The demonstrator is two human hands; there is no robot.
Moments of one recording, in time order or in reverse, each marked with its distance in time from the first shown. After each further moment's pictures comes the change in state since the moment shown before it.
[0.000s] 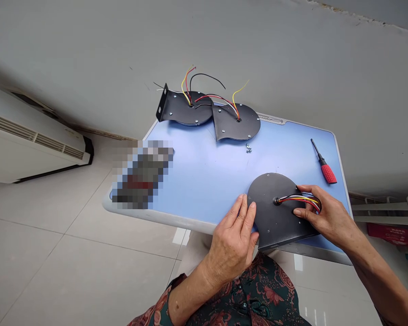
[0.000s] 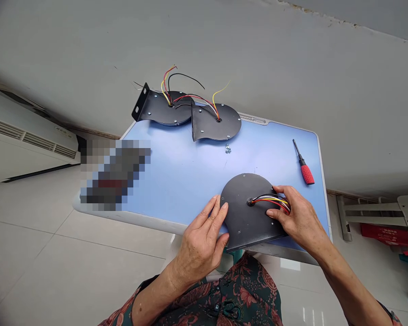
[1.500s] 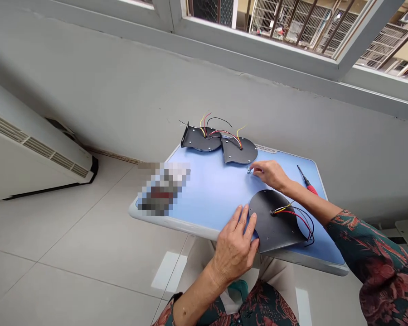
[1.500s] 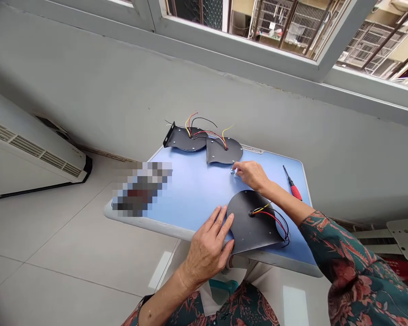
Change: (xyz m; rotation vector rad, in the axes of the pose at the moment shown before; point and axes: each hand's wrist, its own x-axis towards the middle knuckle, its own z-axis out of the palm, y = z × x) left_hand -0.002 -0.008 0.010 0.073 0.015 -0.014; right_hand 0.148 -0.100 0.024 -0.409 -0.024 -0.576
